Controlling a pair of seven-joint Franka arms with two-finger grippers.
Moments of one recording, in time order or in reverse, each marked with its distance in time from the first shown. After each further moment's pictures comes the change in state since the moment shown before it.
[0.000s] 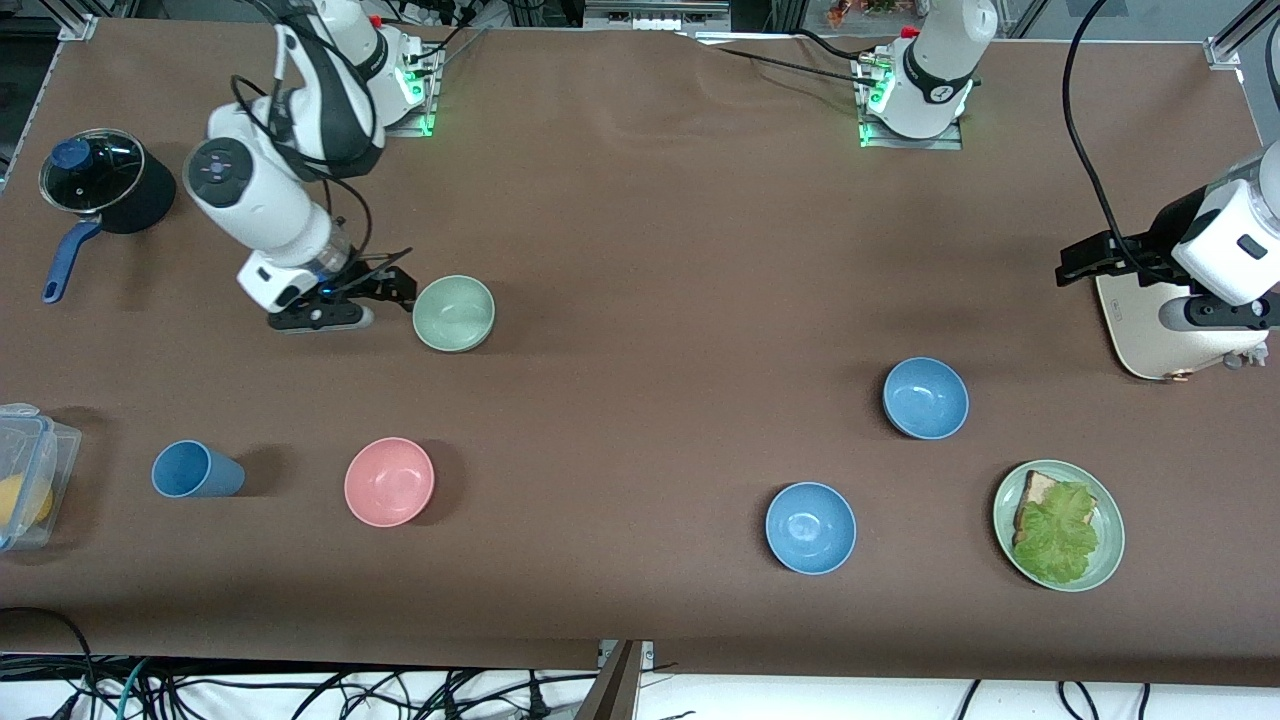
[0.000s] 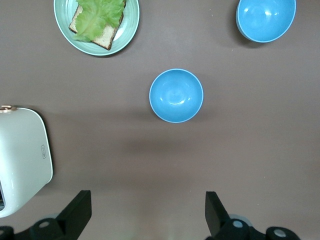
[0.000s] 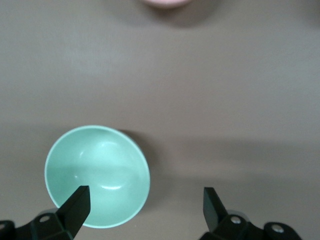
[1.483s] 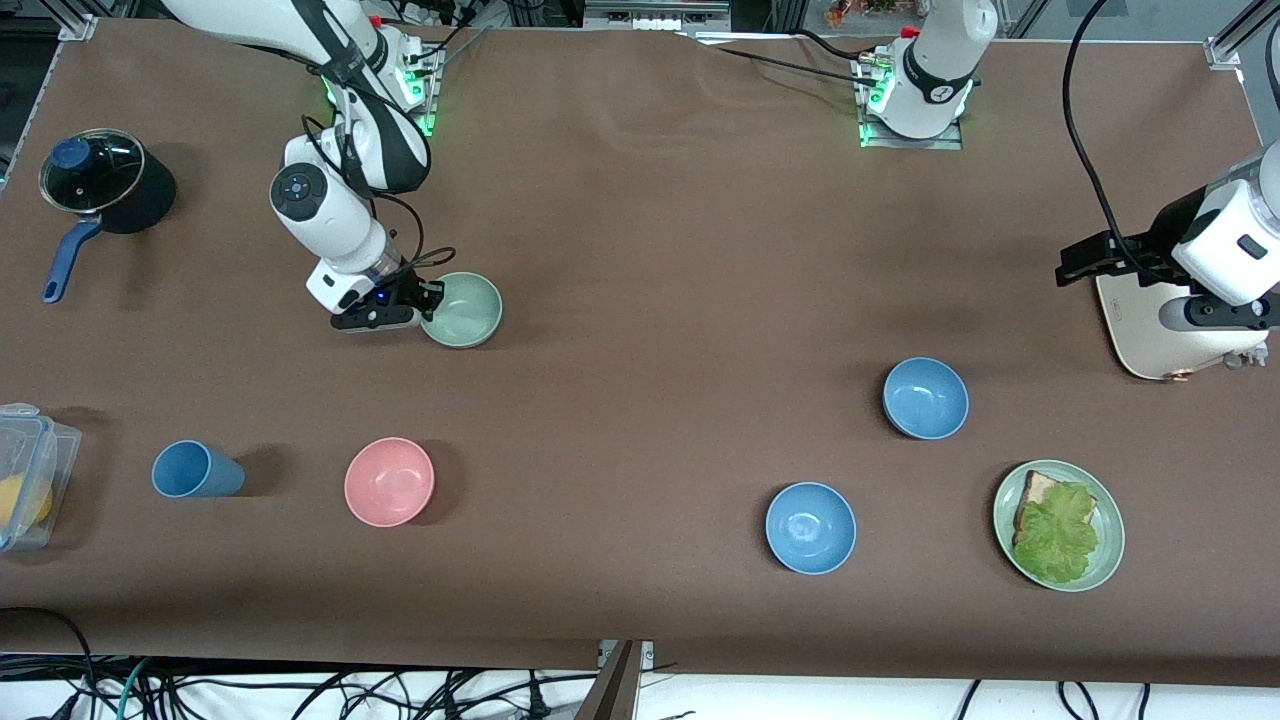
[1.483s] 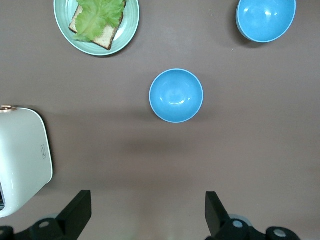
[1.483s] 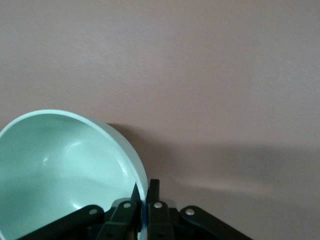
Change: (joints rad) left arm 0.000 0.000 0.000 0.000 0.000 0.000 0.000; right arm 0.026 0.145 0.032 -0.097 0.004 0.287 0.037
